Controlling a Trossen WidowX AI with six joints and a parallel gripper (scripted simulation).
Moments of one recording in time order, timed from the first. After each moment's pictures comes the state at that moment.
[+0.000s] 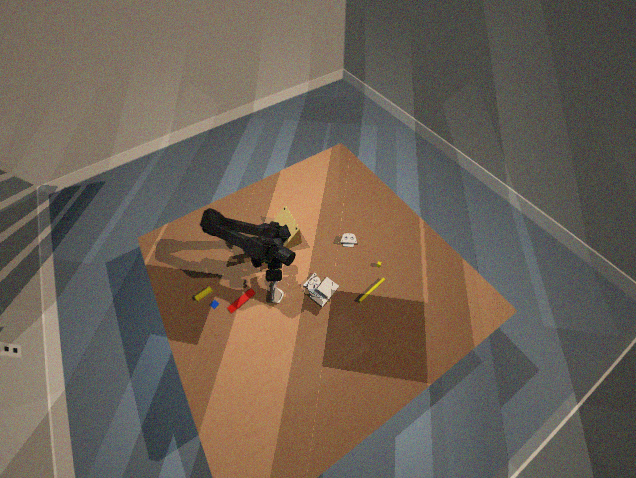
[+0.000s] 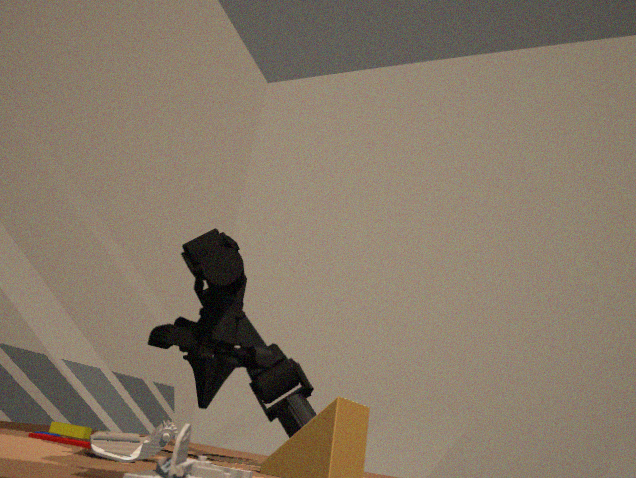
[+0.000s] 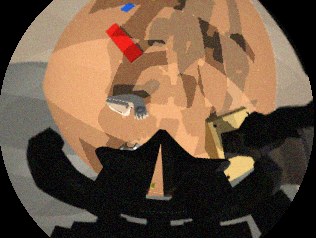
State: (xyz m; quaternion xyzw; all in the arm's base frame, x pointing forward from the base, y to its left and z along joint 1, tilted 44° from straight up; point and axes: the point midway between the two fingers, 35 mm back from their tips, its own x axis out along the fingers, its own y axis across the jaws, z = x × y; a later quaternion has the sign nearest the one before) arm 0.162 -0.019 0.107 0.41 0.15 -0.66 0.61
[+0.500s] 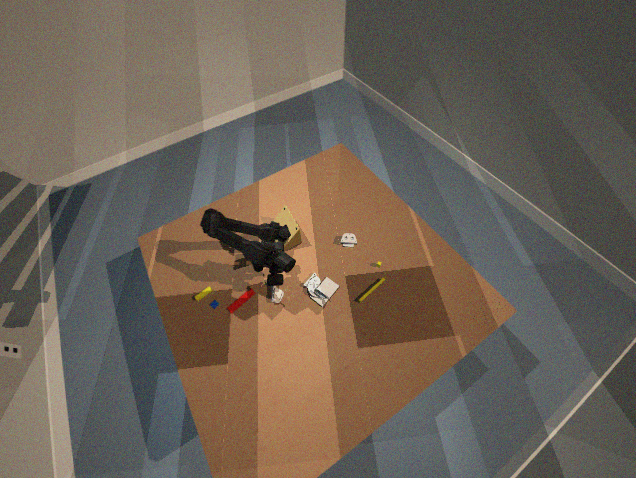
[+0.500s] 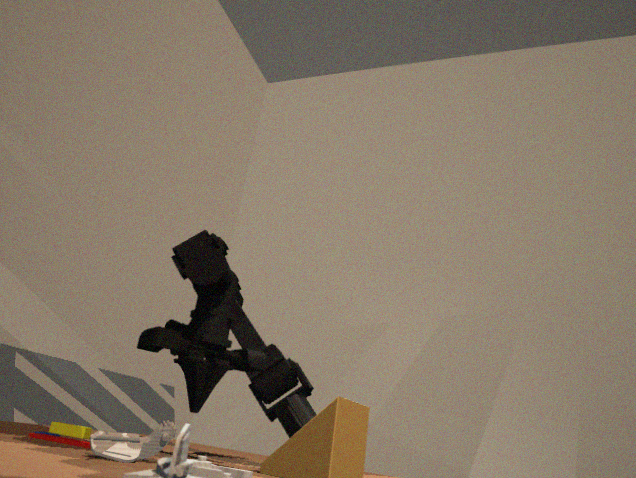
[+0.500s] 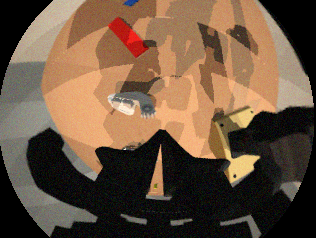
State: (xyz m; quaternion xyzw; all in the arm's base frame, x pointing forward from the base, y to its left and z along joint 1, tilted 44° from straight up) arm 0.179 -0.023 0.103 0.42 0.16 -0.66 0.61
